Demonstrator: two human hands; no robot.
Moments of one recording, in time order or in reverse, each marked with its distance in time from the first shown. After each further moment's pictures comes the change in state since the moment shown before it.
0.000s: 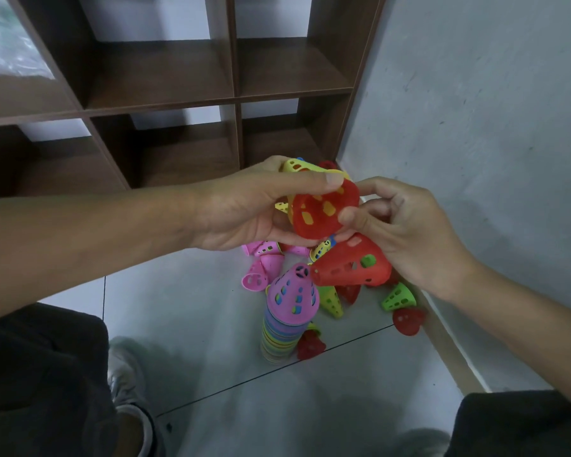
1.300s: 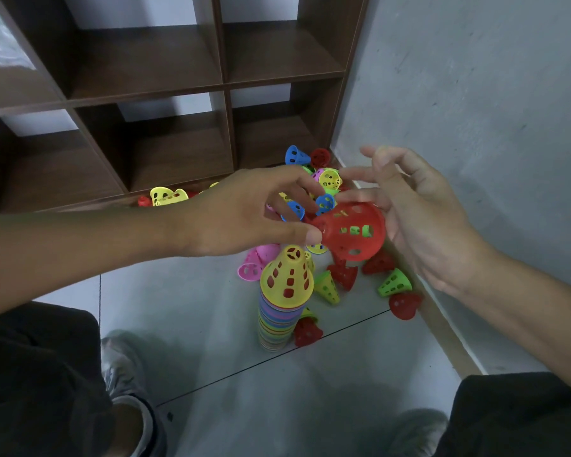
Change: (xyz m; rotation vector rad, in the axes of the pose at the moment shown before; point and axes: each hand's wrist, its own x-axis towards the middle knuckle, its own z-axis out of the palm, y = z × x) left_hand -0.013 -0.022 -0.002 0.856 0.018 0.335; right_hand -0.012 -0.006 -0.003 0.272 0.189 0.090
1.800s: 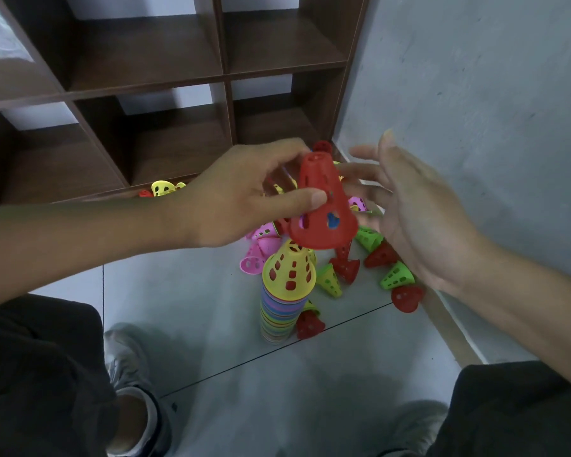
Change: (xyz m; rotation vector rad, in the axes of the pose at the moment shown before) left_hand 0.000 0.001 -0.003 0.084 0.153 0.165; right_hand -0.005 -0.004 0.011 0.015 0.013 0.119
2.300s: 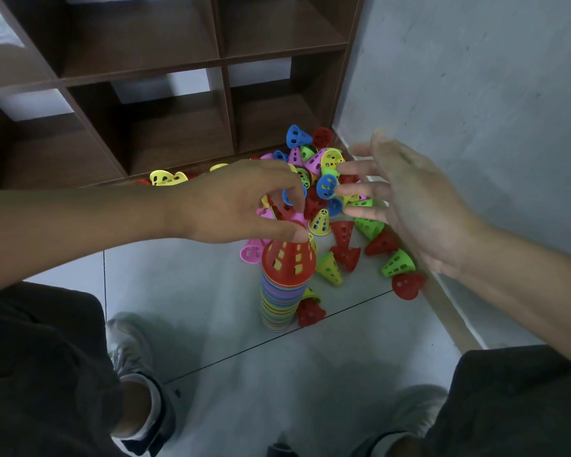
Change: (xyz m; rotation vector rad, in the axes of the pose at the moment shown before) left_hand -0.002 -0.028 0.005 0.300 -0.255 0.014; right_hand 0.008 0.012 -0.007 -0.175 0.040 0.036
